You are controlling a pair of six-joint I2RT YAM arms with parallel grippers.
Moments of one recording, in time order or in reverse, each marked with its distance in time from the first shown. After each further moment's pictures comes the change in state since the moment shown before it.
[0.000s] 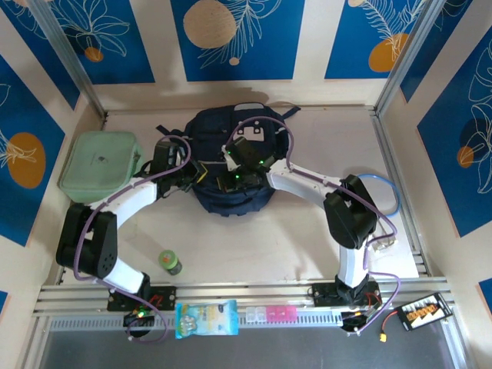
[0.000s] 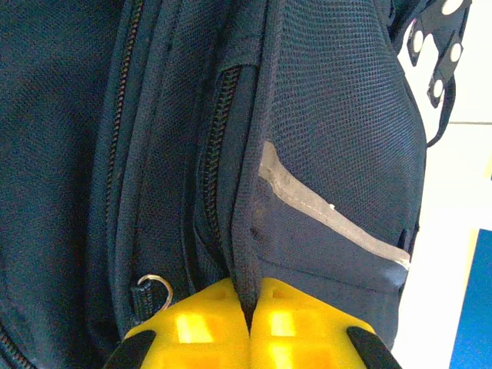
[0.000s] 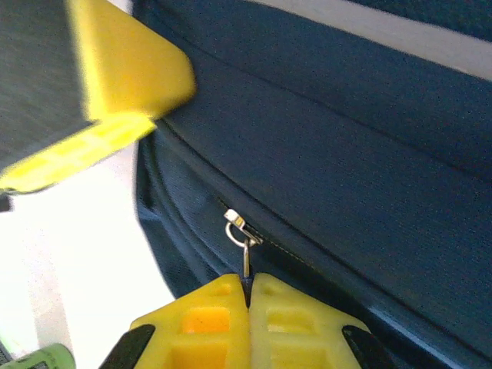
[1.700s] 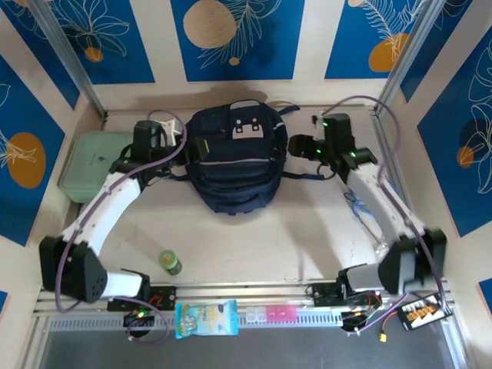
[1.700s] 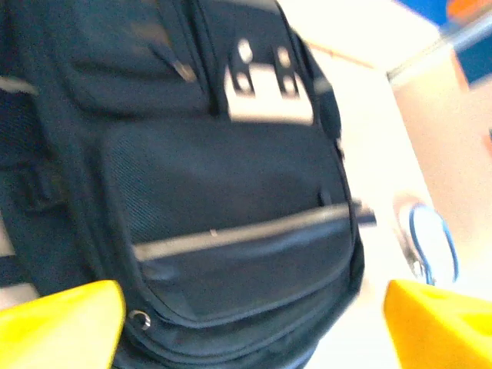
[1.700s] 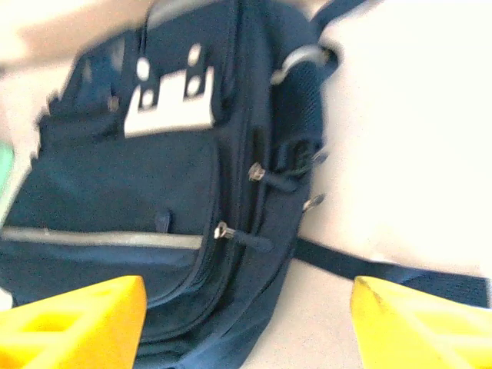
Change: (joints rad) left arm 0.023 -0.217 0.216 -0.266 -0.068 0.559; right arm -0.540 -0.570 -0.266 -0.006 0.091 -0.094
